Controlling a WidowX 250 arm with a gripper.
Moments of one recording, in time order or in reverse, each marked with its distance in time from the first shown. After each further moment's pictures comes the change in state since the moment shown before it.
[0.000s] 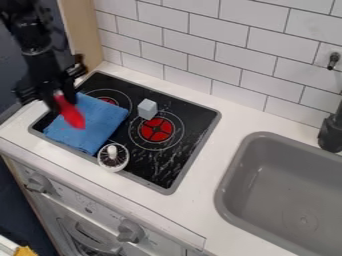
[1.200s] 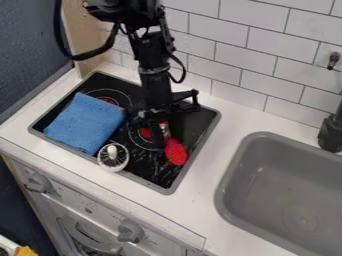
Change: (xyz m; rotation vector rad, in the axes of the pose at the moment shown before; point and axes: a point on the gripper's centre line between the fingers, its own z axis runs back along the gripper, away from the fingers) arm -0.136 -0.086 -0.017 0.075 0.477 -0.286
